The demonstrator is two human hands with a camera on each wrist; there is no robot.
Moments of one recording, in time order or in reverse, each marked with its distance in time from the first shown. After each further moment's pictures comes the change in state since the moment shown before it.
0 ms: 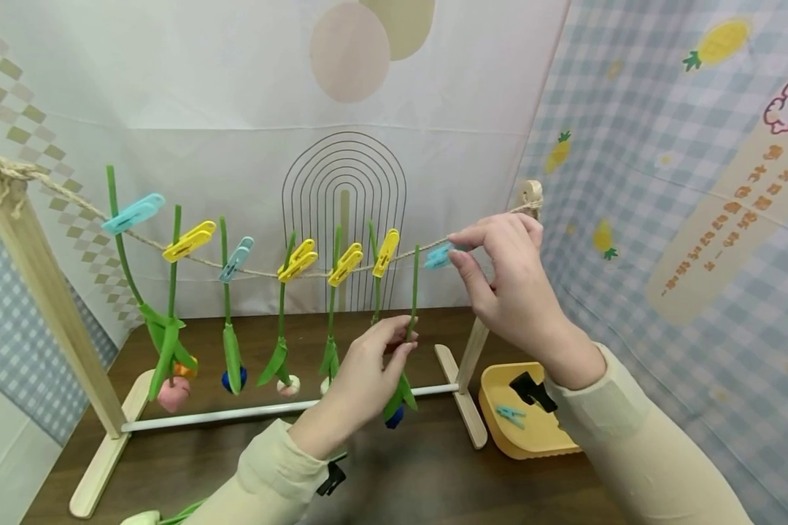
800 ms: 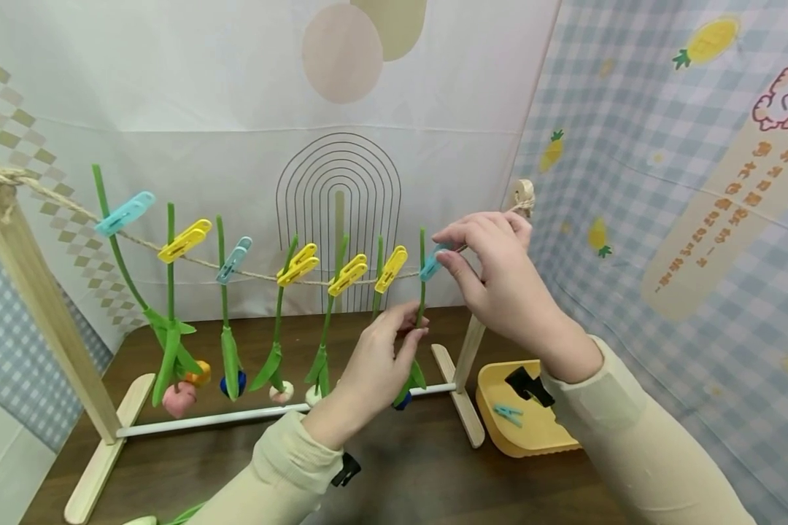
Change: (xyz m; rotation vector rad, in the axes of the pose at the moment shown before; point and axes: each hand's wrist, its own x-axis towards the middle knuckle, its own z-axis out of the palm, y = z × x) left_hand 0.016 0.013 0.010 -0.010 0.041 0.107; right_hand 0.002 -0.002 -0.004 -0.008 -0.134 0.104
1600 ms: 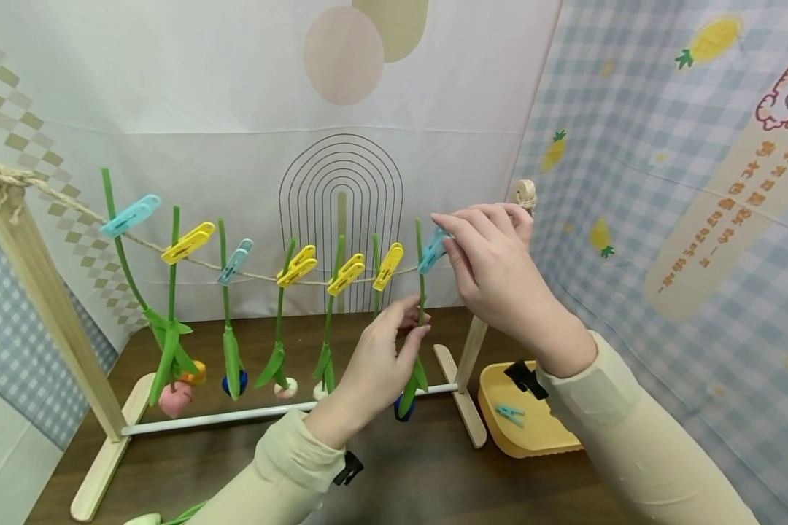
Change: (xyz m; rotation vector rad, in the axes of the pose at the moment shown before) left_hand 0.003 0.009 0.000 0.014 0.019 0.015; right_hand 0.005 0.008 0.001 -0.183 0.015 -0.052
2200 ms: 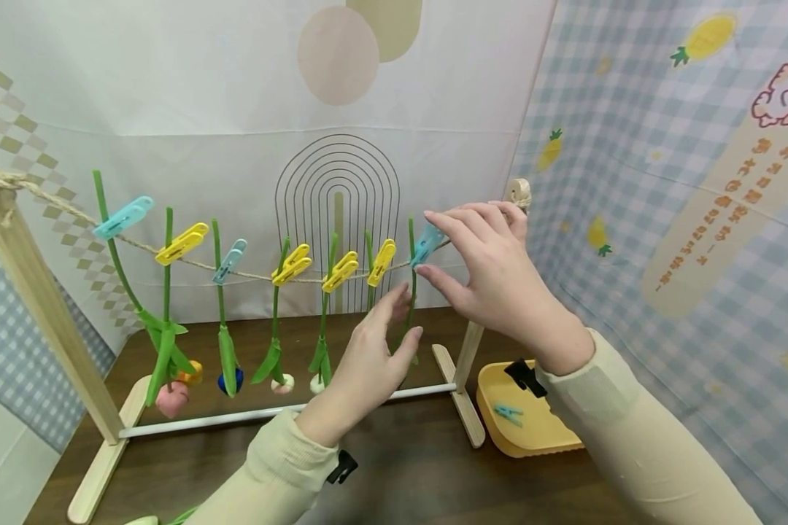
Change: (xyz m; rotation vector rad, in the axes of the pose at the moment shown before) left_hand -0.003 -0.003 -0.004 -0.009 0.004 -0.023; right_hand -0.003 0.004 -0.003 0.015 -0.020 -0.069
